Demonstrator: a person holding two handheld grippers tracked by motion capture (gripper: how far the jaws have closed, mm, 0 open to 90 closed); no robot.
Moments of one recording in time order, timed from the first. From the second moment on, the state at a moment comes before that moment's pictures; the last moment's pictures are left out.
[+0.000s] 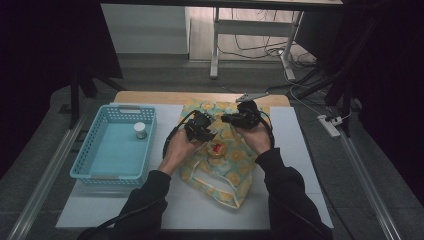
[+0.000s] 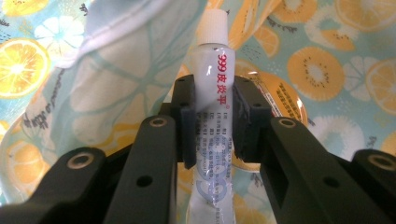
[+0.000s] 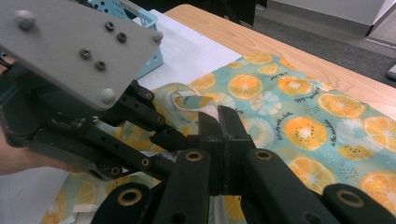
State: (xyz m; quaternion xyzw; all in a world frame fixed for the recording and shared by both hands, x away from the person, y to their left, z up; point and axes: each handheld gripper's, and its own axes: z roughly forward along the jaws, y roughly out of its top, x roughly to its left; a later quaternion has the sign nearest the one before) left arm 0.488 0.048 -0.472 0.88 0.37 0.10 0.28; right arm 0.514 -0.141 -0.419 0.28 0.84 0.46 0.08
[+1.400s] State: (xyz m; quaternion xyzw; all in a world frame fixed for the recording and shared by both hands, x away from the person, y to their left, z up) left arm 0.461 0.069 -0.453 0.87 0.34 0.06 0.34; right arm 0.512 -0.140 -0.422 0.28 0.84 0.46 0.08
